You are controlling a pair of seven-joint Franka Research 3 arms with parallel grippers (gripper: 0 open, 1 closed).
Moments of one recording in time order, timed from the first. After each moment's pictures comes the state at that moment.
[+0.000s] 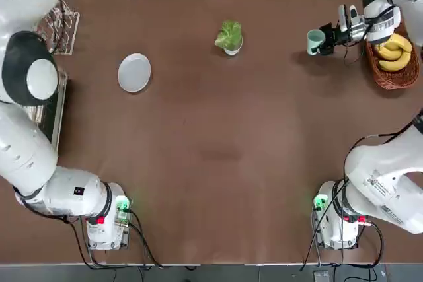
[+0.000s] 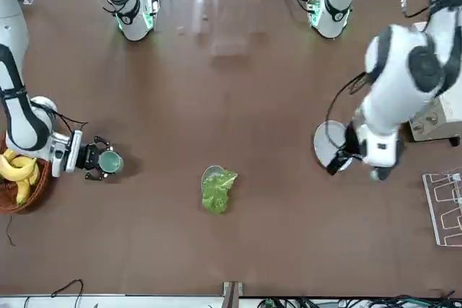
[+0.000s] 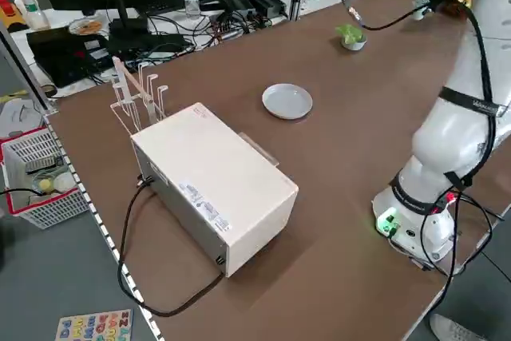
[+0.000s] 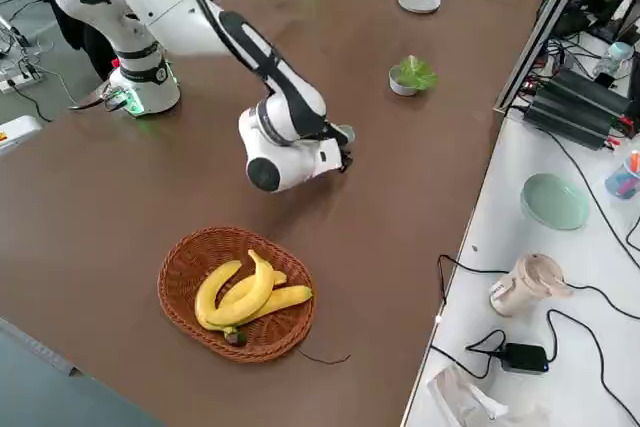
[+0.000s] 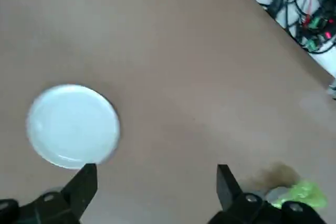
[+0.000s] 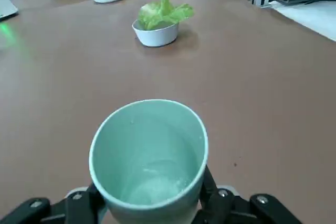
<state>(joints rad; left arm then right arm) -0.04 0.25 -0.15 -1.59 -0.07 1.95 -0.78 -0.67 0.67 0.44 -1.86 0.81 2.10 -2.17</state>
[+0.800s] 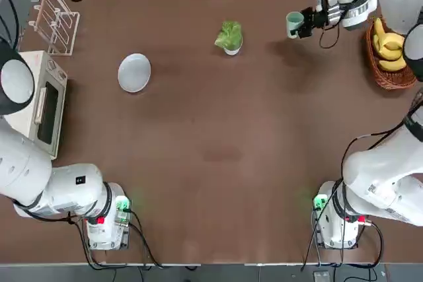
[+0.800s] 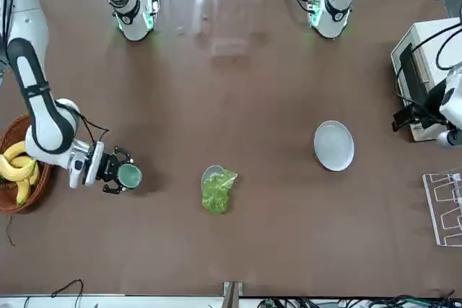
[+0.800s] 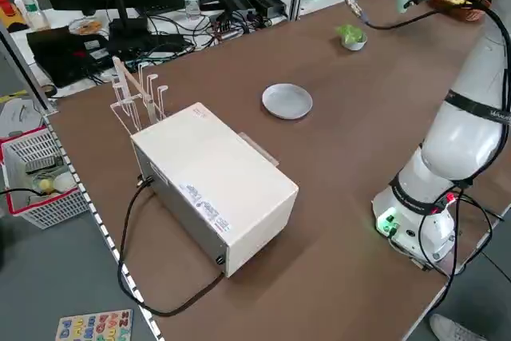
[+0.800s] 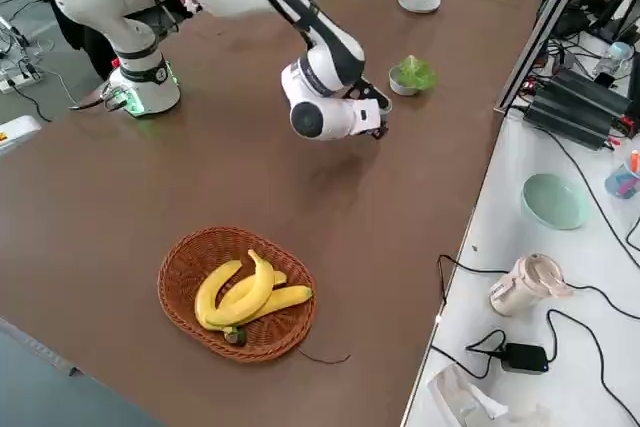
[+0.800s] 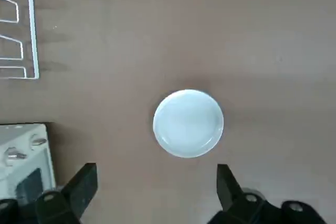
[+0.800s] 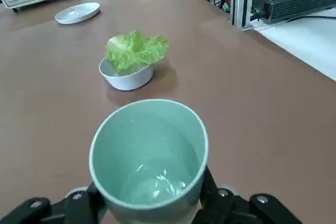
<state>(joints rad) 0.14 0.14 -0.14 -1.53 0.00 1.65 0.00 -0.44 0.60 0.44 -1.87 0.98 2.29 -1.99</state>
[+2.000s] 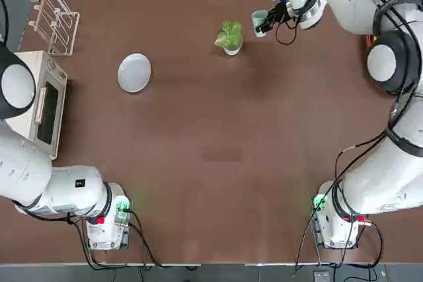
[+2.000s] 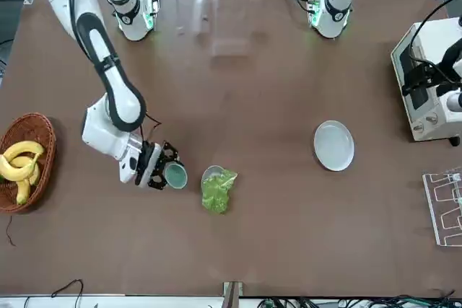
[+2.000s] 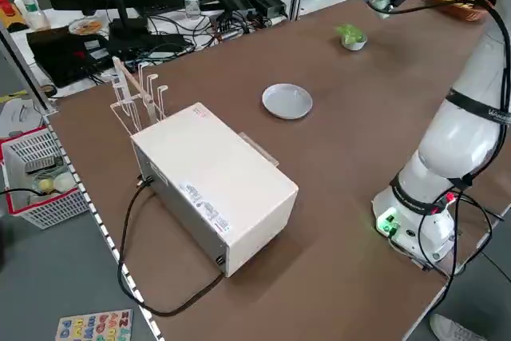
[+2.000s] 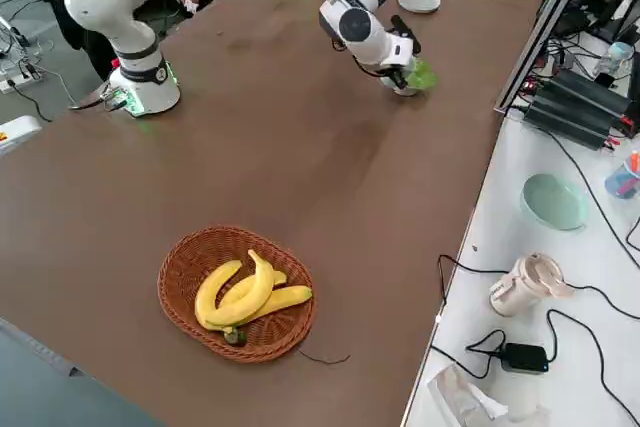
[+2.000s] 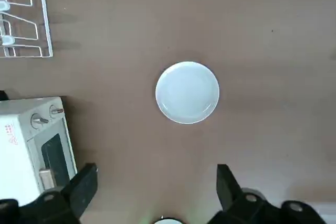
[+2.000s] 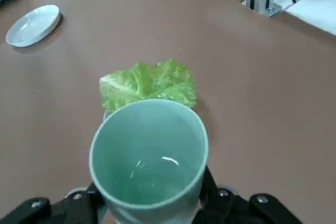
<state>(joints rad) 0.07 0.12 -0.11 -1.37 0.02 1.42 -0.04 0.16 0.51 0.19 -1.85 1.02 2.54 -1.43</state>
